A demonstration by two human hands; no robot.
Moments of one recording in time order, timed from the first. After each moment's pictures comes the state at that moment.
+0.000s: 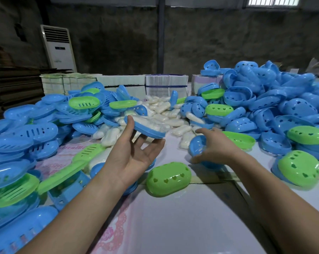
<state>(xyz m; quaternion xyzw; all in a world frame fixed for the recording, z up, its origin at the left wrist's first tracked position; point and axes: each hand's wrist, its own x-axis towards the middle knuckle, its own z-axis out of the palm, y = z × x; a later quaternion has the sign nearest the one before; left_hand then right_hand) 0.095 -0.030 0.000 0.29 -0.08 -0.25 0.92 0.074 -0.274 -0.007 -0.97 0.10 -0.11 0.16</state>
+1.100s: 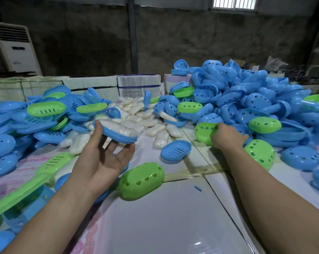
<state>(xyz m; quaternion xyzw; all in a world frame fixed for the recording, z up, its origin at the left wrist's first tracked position) 0.089 -0.034 0.000 0.31 -0.08 -0.23 0.92 0.064 -0.368 -0.017 -0.88 0.43 -0.17 0.10</state>
